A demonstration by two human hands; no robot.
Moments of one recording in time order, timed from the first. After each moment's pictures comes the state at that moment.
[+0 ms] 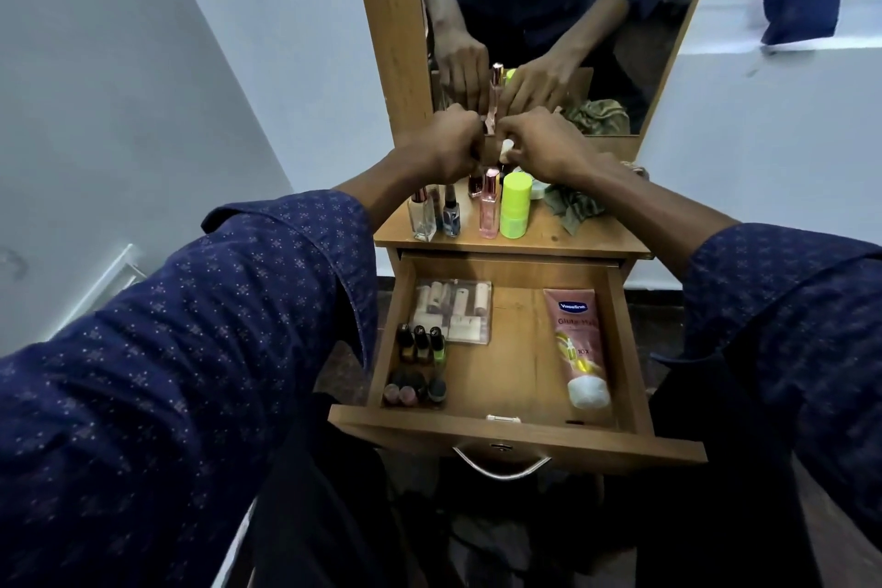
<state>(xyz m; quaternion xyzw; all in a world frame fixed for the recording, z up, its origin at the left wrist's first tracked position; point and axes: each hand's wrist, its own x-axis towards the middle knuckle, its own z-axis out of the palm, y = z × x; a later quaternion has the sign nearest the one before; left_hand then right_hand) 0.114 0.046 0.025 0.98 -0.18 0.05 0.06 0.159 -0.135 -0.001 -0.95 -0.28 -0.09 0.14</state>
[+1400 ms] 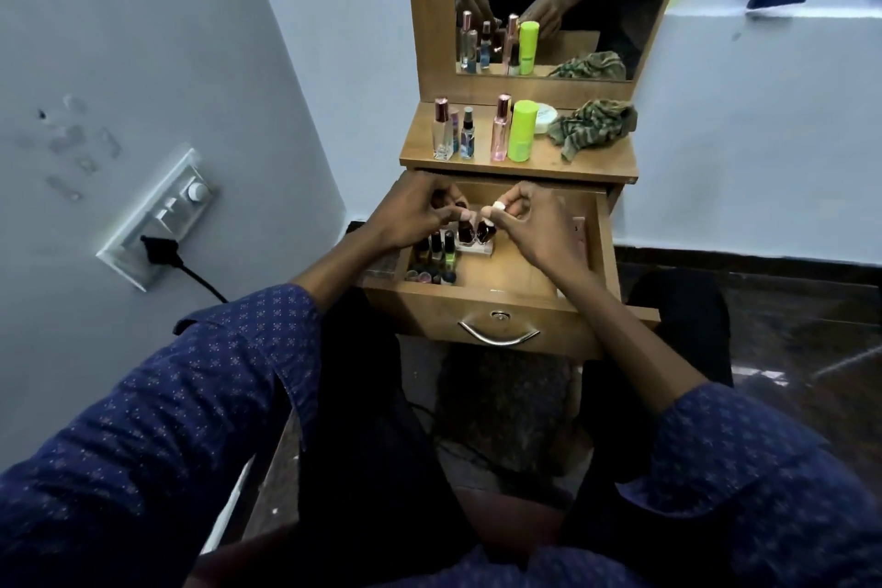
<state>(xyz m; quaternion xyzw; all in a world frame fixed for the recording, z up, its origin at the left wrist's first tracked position) -0.099 0.077 -0.056 0.93 -0.14 0.04 0.33 -0.079 -0.140 -0.084 -0.89 -0.12 -0.07 0.43</state>
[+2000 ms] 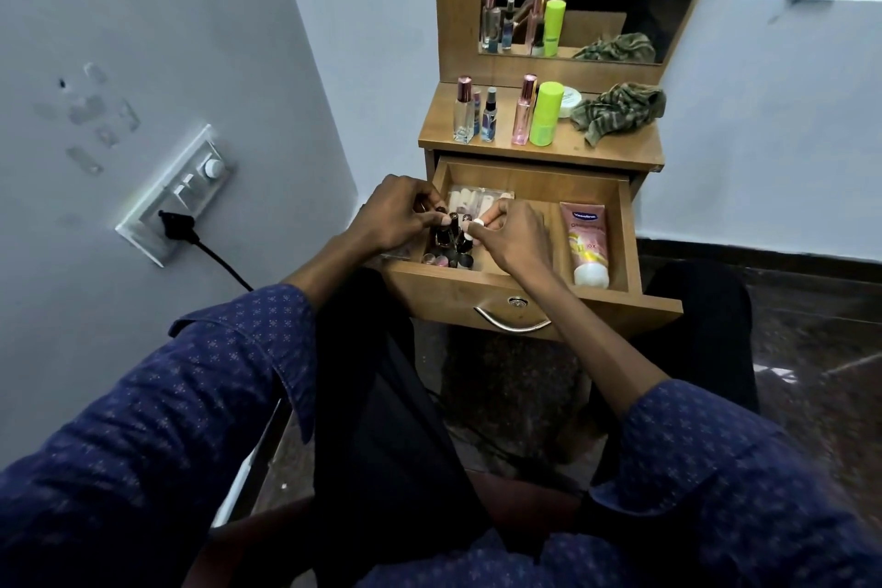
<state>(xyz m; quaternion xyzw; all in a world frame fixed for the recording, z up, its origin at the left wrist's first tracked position) -0.118 0.124 -0.090 0.95 -0.06 0.03 0.30 -0.105 -0.085 -0.115 -0.91 -0.05 0.00 0.42</state>
